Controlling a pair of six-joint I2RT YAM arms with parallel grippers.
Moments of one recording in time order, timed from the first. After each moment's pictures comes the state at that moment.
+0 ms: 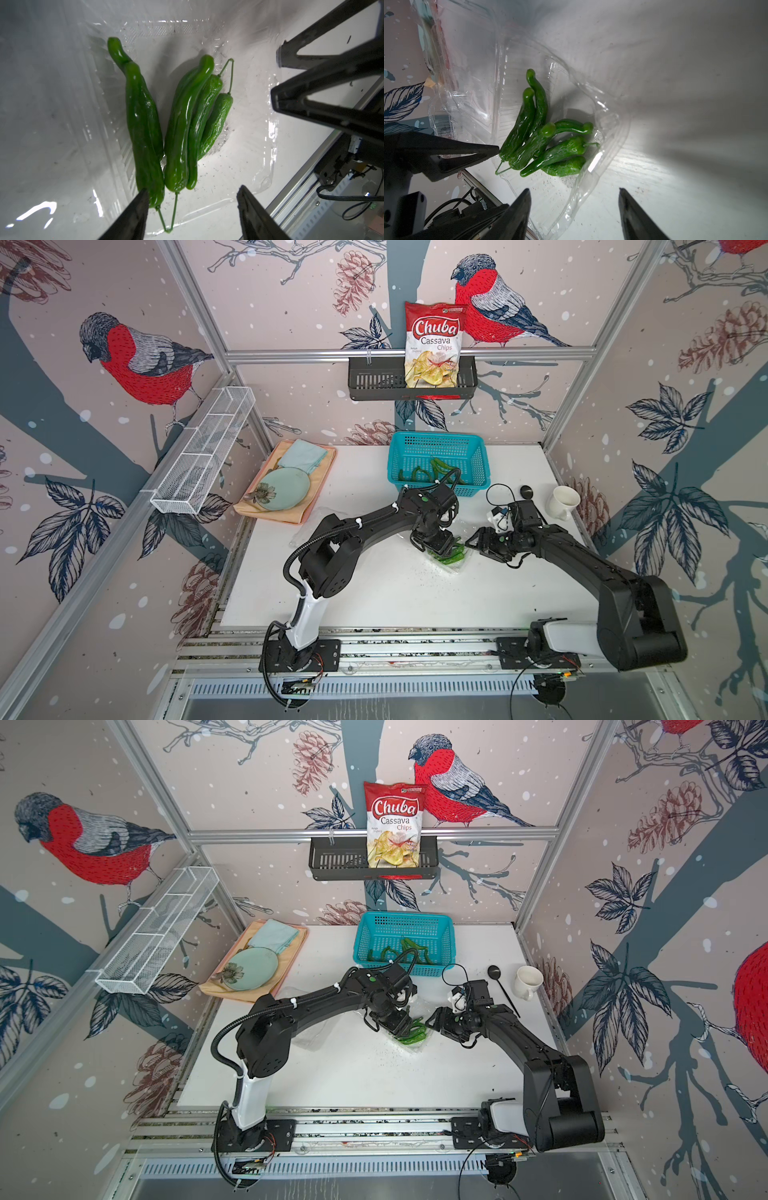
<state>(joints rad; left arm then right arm) -0.89 2.06 1.67 -0.91 0.28 -0.18 0.19 1.34 0.69 -0.50 -0.58 0.42</state>
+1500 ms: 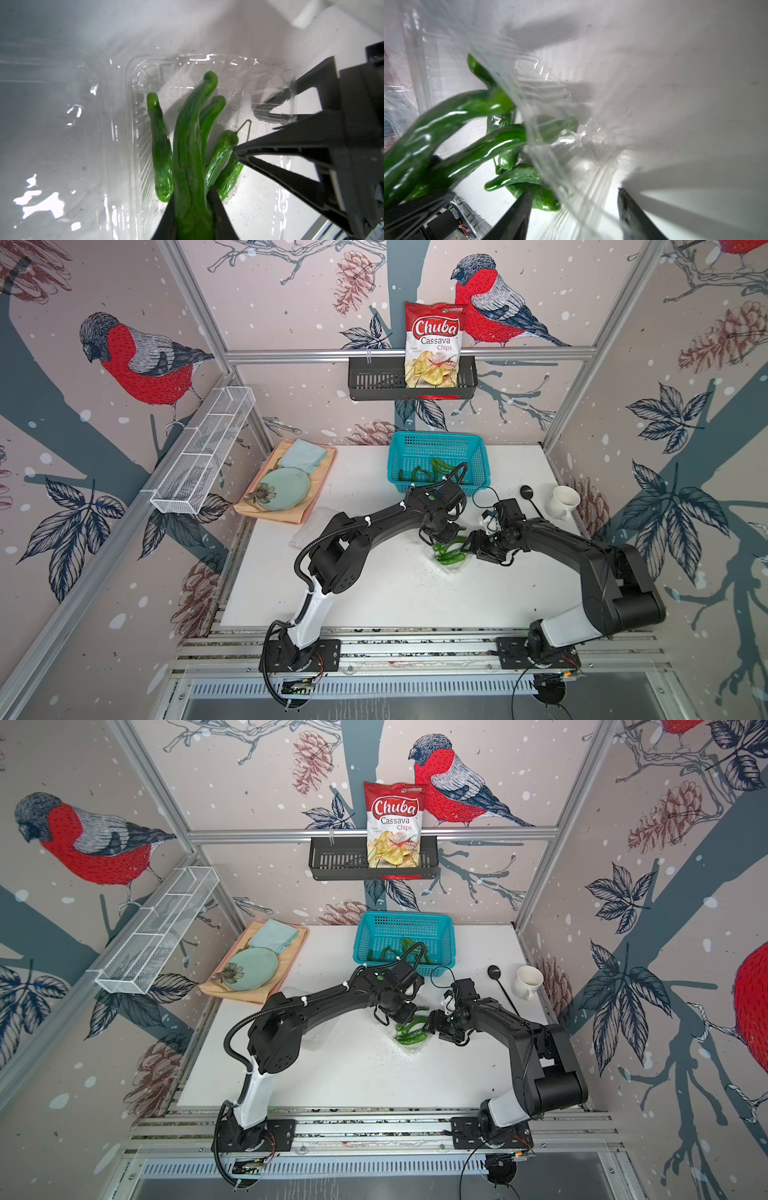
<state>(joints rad) -0.90 2.13 1.78 -0.83 0.17 -0.19 0.25 1.51 0.73 -0.49 -0.48 0.39</state>
